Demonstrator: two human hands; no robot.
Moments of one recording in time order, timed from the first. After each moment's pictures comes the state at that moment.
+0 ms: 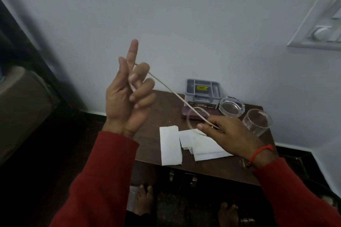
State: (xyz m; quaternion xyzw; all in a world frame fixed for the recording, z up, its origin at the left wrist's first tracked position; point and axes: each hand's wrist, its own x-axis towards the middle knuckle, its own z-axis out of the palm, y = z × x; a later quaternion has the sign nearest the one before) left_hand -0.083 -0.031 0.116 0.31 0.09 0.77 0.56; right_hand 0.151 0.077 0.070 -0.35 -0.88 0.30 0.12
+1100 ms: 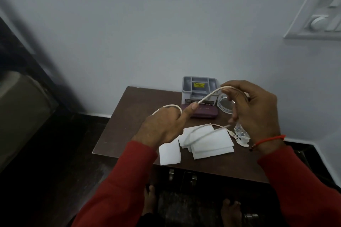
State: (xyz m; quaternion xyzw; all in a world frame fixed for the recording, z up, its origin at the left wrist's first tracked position) left_hand -0.025 -0.002 0.071 0.57 0.76 0.22 0.21; right_hand 0.163 0.095 0.095 -0.34 -0.76 0.28 0.48
